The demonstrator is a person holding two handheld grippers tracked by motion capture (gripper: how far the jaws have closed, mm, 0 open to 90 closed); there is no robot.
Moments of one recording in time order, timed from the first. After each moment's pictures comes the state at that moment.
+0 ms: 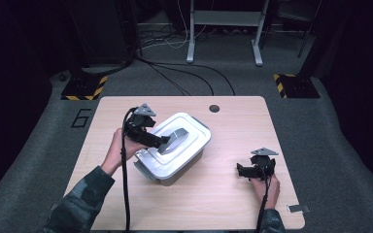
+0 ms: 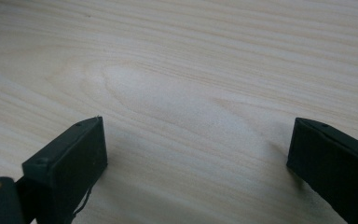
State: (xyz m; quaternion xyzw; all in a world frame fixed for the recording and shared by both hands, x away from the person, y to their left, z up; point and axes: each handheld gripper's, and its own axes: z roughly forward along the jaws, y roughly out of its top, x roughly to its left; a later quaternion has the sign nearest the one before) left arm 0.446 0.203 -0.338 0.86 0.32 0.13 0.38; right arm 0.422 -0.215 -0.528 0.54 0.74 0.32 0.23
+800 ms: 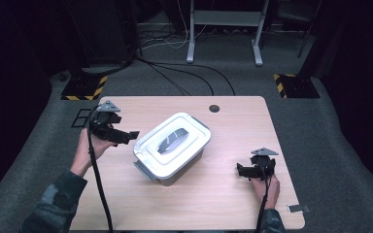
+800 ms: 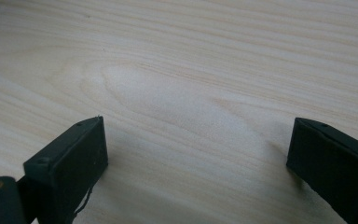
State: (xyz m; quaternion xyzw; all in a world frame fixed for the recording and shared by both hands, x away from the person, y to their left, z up) left arm 0.443 0.290 -0.335 0.83 0.39 0.17 0.37; right arm 0.422 -0.215 -0.528 0.54 0.74 0.32 0.23
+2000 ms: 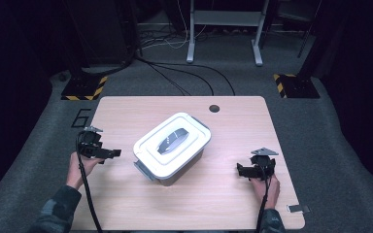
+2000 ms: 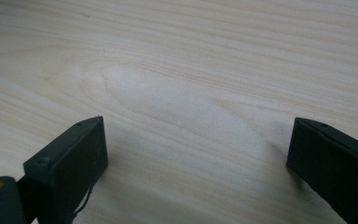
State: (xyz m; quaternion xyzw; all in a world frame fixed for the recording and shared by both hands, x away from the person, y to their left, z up) left arm 0.457 0.368 -0.457 0.78 0.52 0.10 0.32; right arm 0.422 -0.215 -0.528 0.54 0.74 0.32 0.23
